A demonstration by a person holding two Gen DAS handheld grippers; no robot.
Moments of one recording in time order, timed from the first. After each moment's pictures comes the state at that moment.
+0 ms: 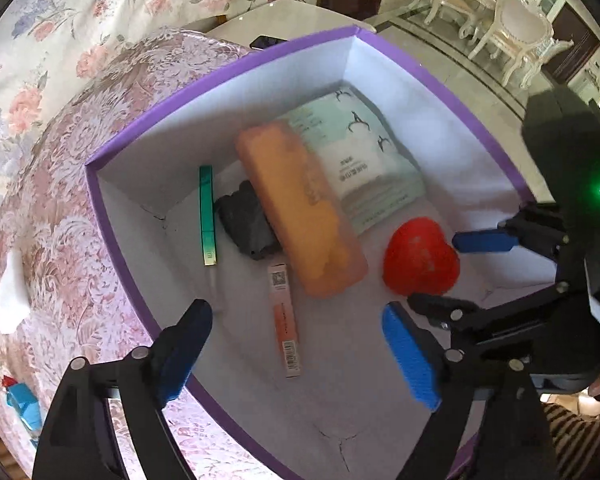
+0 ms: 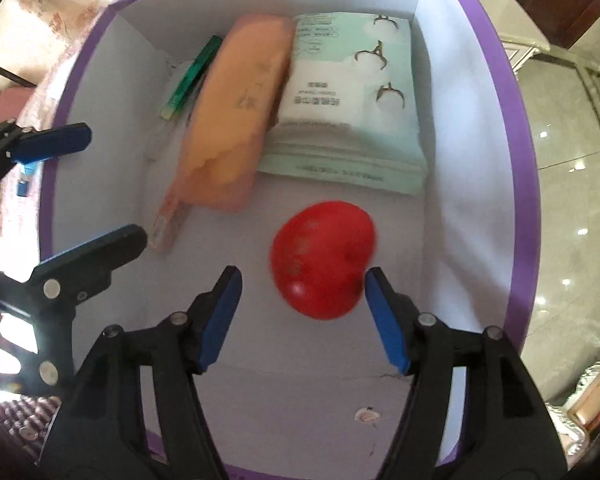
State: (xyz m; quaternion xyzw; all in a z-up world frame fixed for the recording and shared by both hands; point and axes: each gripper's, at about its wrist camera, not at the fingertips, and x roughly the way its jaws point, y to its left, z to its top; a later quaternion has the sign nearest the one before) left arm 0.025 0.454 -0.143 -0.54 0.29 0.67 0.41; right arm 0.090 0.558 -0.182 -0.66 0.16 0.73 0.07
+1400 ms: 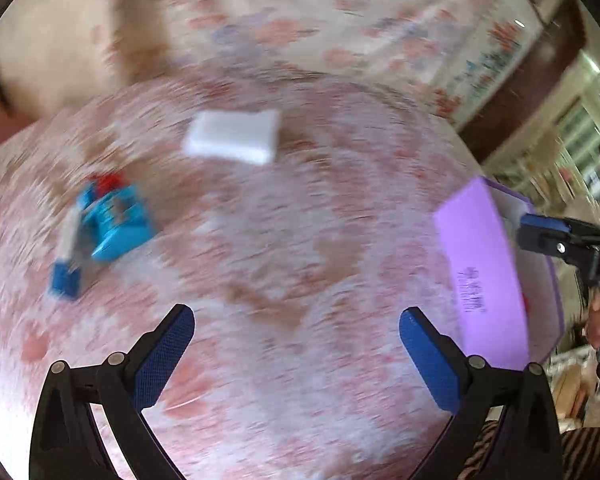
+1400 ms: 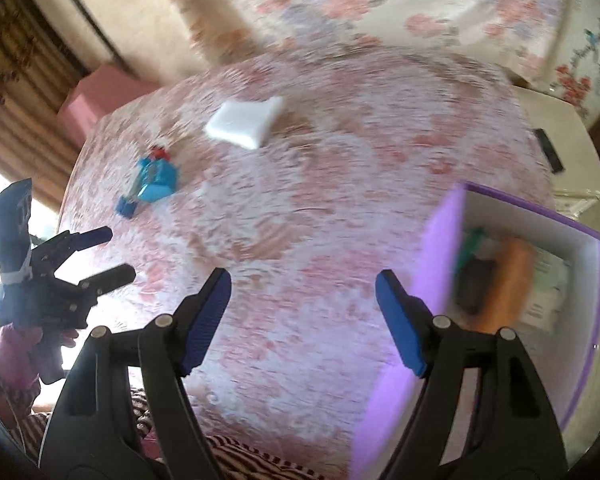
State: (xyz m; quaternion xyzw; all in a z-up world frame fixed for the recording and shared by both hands) left arm -0.092 0.070 -0.119 -0.55 0.01 0.80 0.25; right arm -0.035 0.335 -0.077 -0.56 0.08 0.83 -0.05
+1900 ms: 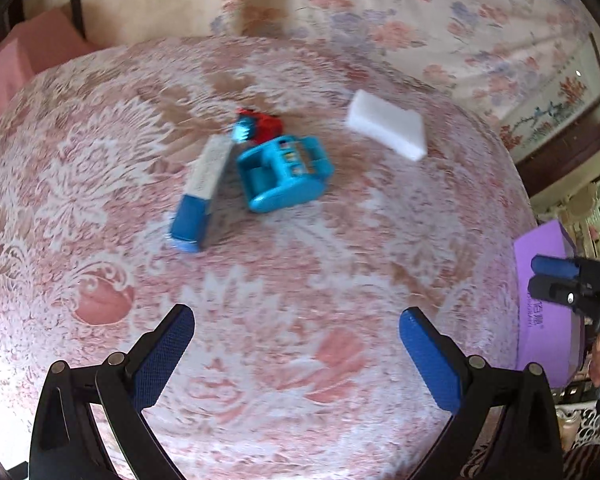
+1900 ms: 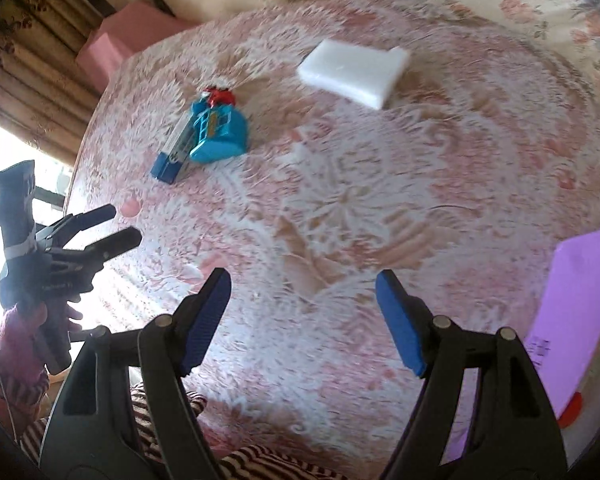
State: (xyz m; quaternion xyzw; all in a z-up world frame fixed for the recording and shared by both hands) left arm -0.130 -0.075 -0.167 -0.58 -0.05 0.80 0.17; right arm -0.091 0.192 -0.136 -0.62 0.05 0.77 -0.11
